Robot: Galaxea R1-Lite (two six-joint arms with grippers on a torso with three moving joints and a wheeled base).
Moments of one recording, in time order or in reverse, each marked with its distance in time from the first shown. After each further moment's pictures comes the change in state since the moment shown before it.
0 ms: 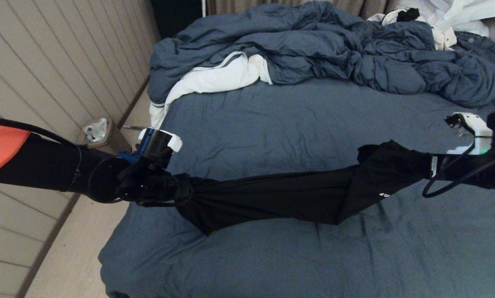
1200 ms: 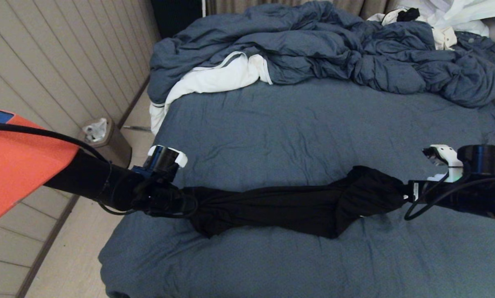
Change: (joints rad) left arm 0.016 0.114 0.030 -0.078 -0.131 0.001; right arm -0.026 0.194 0.129 -0.222 0.008 -0.049
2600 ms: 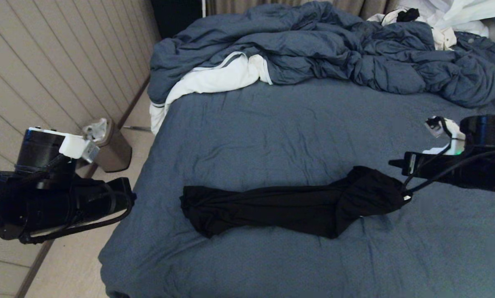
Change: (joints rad) left arm 0.130 -0.547 0.355 -0.031 -0.007 -0.032; right arm 0.075 -0.063 -0.190 0.177 0.158 0.165
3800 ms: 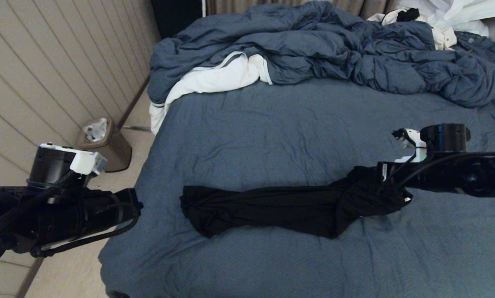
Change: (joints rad) left arm -0.021 0.030 0.085 -0.101 -0.019 -0.031; right arm 0.095 0.103 -0.030 0.013 -0.149 -0.016
